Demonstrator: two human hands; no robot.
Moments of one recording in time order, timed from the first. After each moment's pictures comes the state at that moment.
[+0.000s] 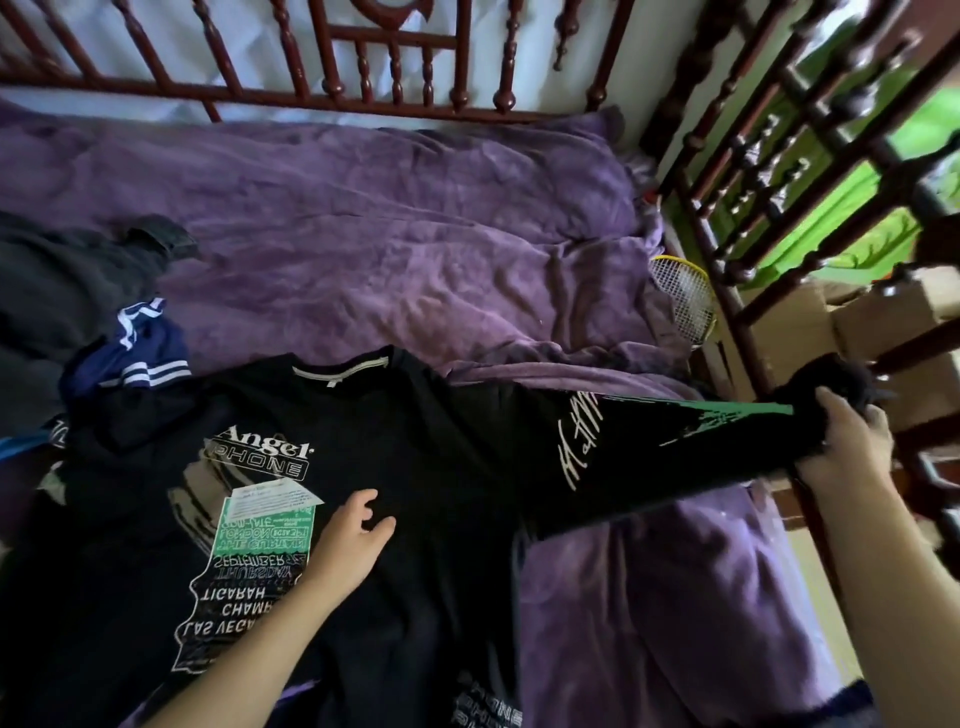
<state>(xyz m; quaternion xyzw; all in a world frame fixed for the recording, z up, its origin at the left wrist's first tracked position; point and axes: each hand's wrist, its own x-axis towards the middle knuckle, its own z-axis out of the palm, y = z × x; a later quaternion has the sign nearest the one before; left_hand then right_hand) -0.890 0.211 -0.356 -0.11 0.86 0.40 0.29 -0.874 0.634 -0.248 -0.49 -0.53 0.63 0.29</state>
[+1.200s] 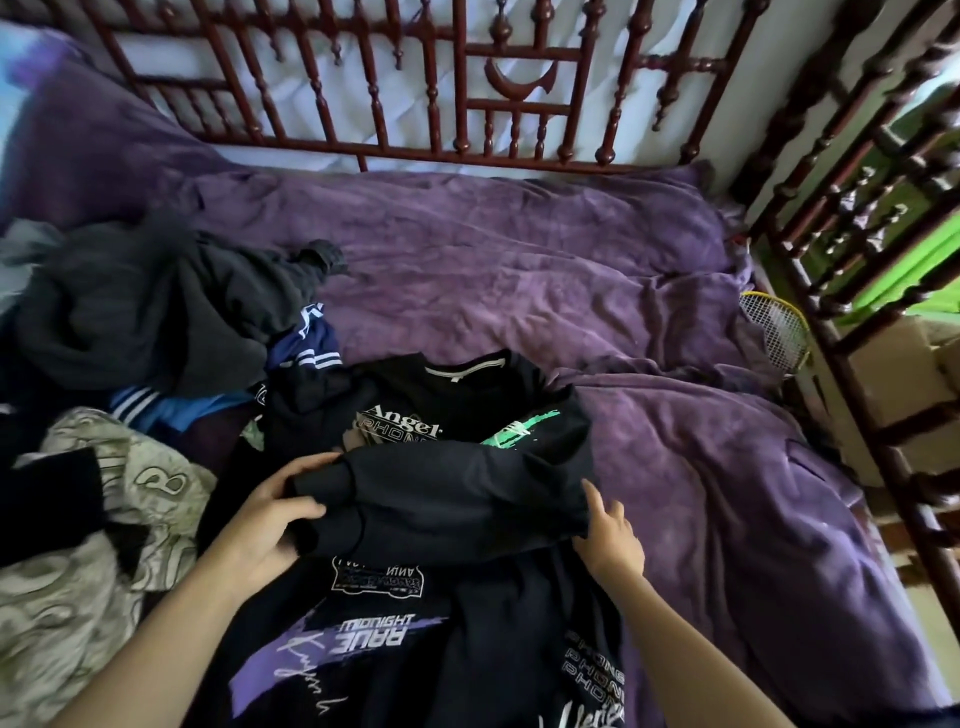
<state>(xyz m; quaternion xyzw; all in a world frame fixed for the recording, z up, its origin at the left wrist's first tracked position) -0.849 0.017 -0.267 -0.21 0.57 0.77 0.18 -0.824 0.356 -0.374 -0.22 -0.93 0.17 -0.23</state>
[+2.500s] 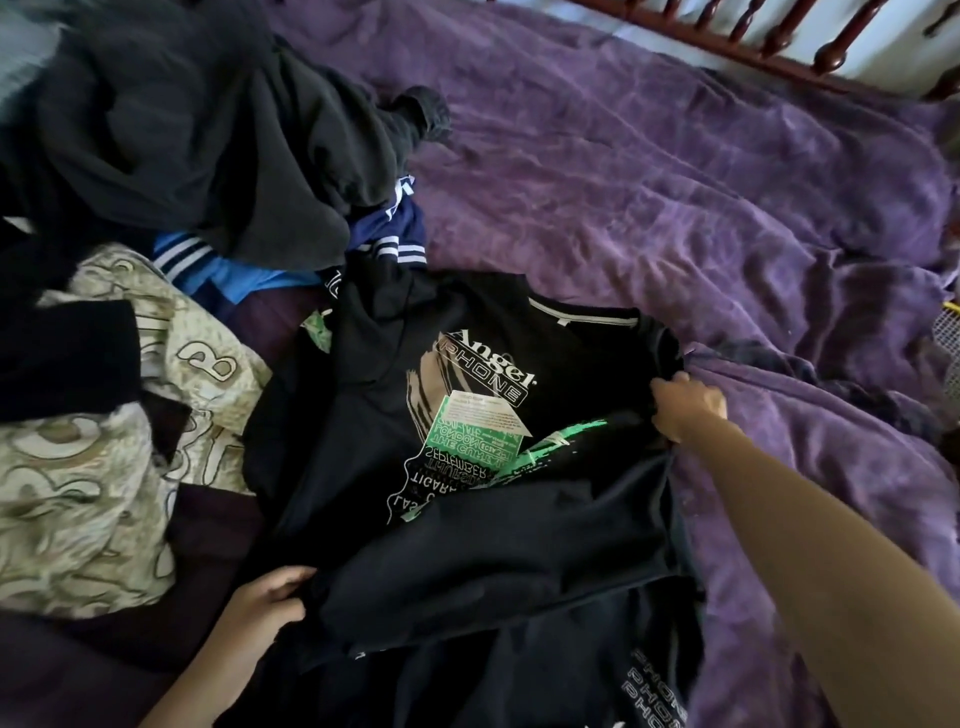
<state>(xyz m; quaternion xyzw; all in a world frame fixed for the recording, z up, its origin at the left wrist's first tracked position) -0.738 -0.078 -0.436 -0.46 0.62 0.60 0.22 -1.013 0.317 -0.384 0.00 -0.94 -0.17 -0.30</state>
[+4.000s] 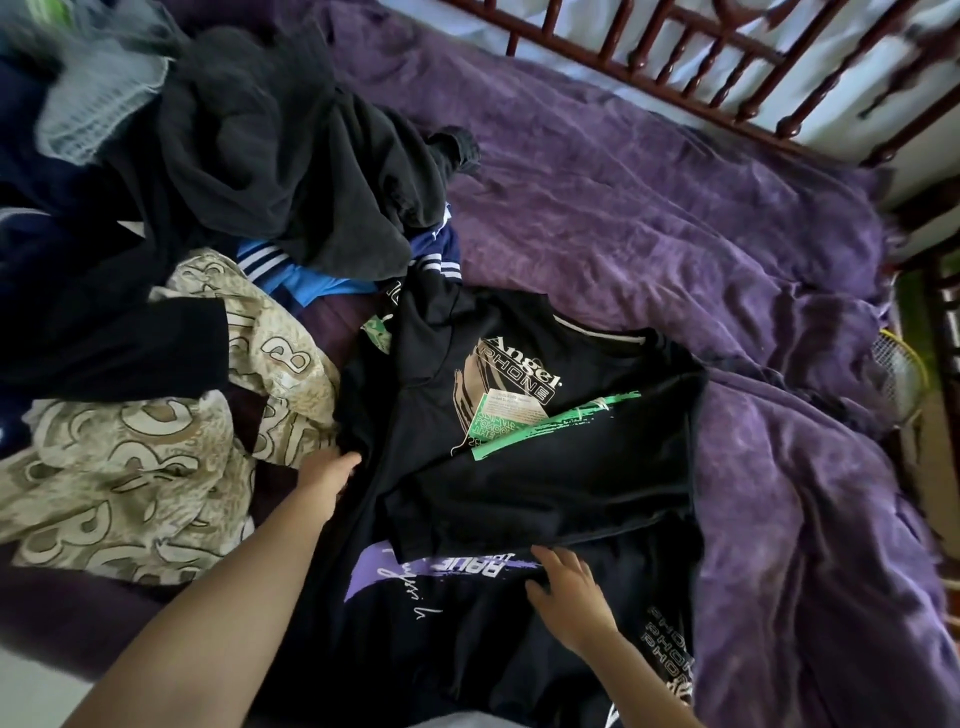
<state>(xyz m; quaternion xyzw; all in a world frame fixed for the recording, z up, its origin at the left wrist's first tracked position) -0.839 -0.122 -0.445 -0.47 0.67 0.54 0.18 -0.759 0.171 -0.372 -0.04 -0.91 0.12 -0.40</state>
